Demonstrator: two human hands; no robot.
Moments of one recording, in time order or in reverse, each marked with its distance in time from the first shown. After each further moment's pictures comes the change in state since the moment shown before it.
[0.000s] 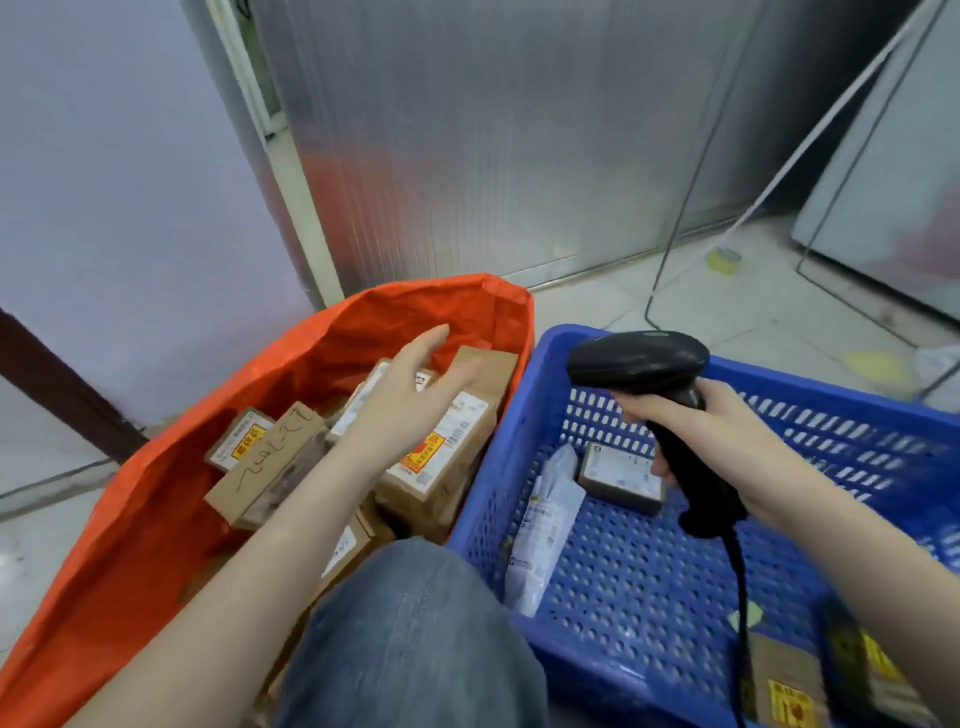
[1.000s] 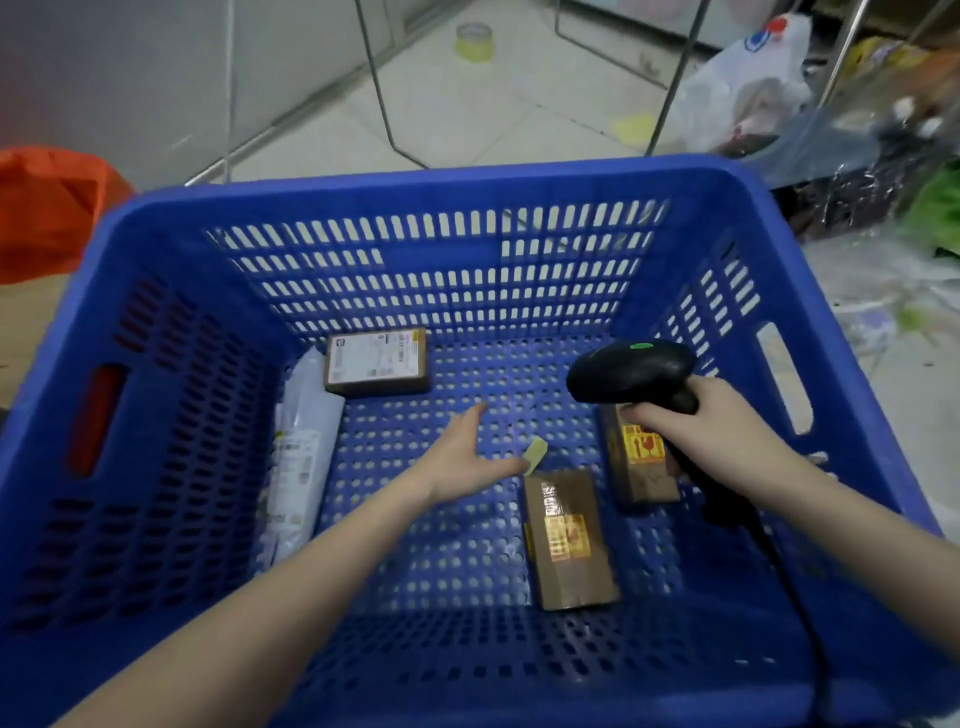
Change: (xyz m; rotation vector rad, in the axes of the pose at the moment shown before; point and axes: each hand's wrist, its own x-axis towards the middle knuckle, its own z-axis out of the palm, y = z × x) left_hand -0.009 -0.085 0.416 0.405 -0.905 -0.212; right_hand -0.019 0.294 -0.214 -0.148 0.230 0.356
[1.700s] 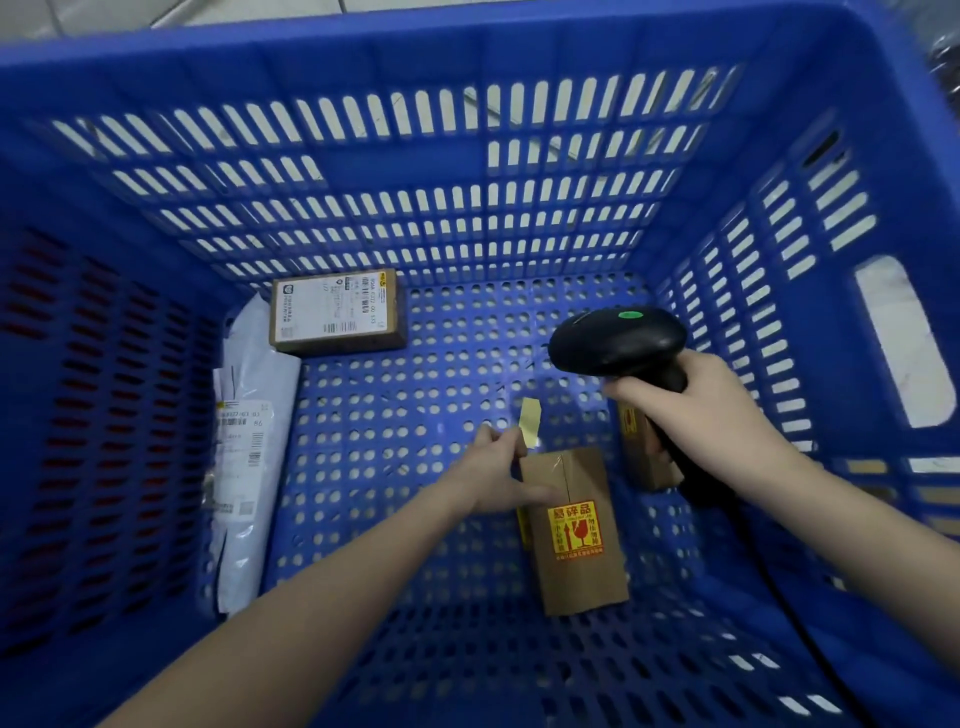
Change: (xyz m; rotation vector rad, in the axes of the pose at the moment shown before) left_hand 0.067 -0.035 0.068 0.172 -0.249 -0.092; right_hand 0.054 0.037 0.044 0.013 0.039 0.072
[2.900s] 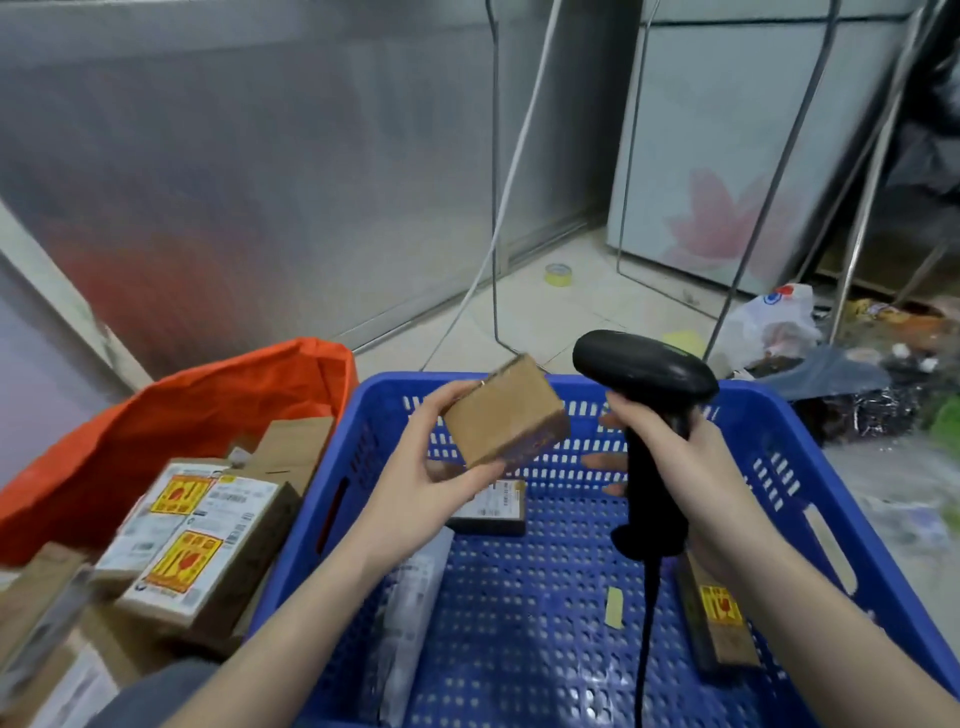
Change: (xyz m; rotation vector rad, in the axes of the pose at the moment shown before) left_hand -0.346 0.007 -0.157 -0.599 0.801 0.780; right_hand -0.183 -0.235 -0.012 0.697 0.024 -0.339
